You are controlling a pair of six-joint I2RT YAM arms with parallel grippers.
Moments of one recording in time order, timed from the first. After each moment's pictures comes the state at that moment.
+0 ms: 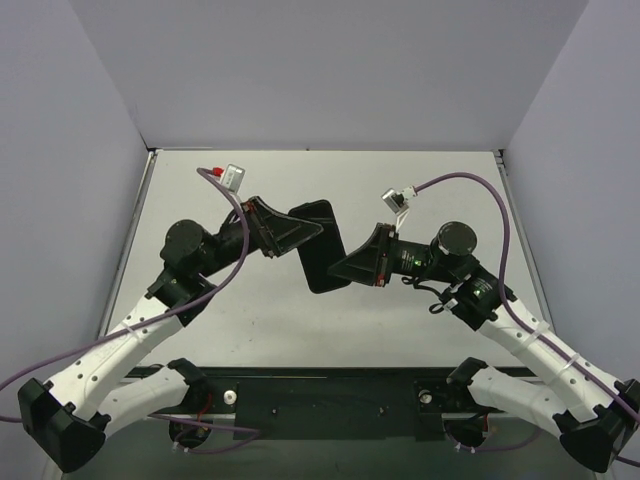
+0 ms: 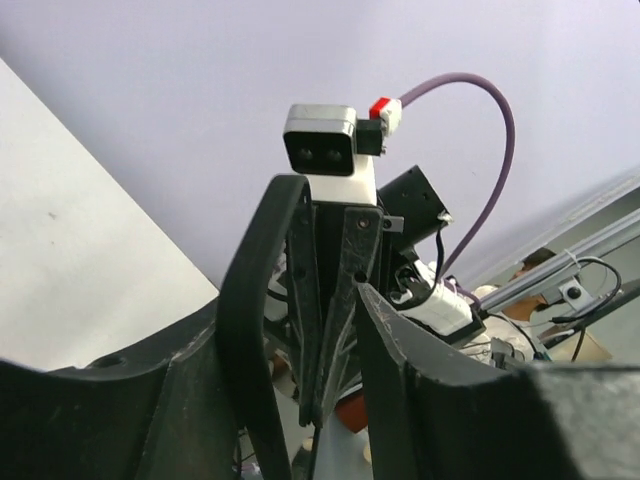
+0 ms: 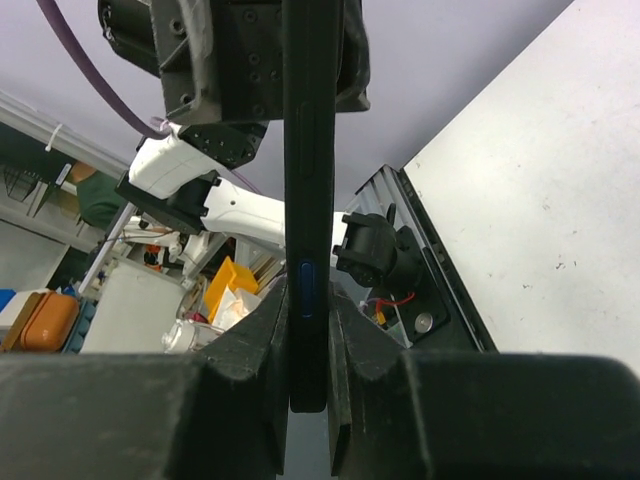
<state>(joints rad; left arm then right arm) -0.66 0.95 0.88 0.37 0.45 -1.09 0.69 0.92 0.84 0.13 -0.67 0.89</state>
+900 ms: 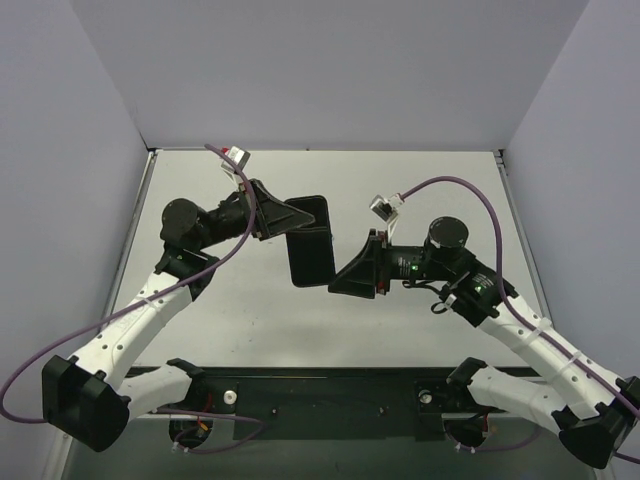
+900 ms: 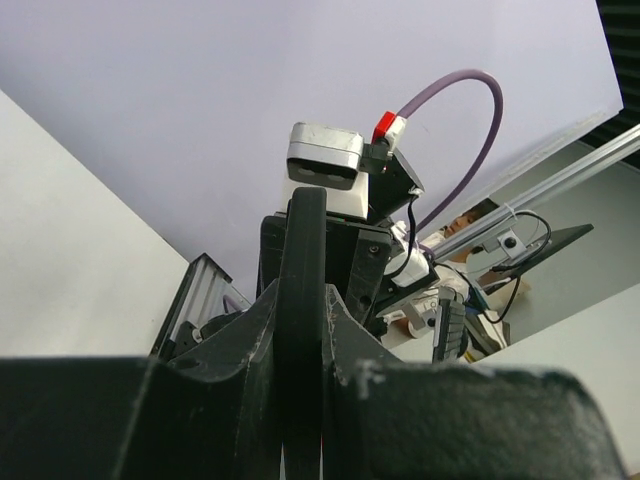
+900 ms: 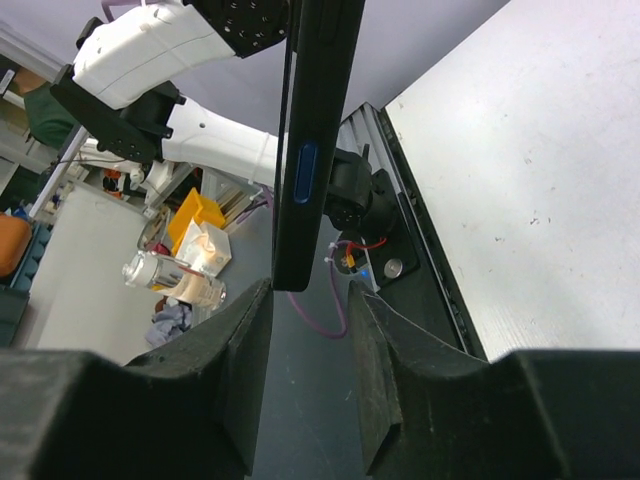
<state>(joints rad) -0.46 1.11 0.92 0.60 0.81 -1.31 0.70 0.93 0.90 -0.07 -0.77 0.68</state>
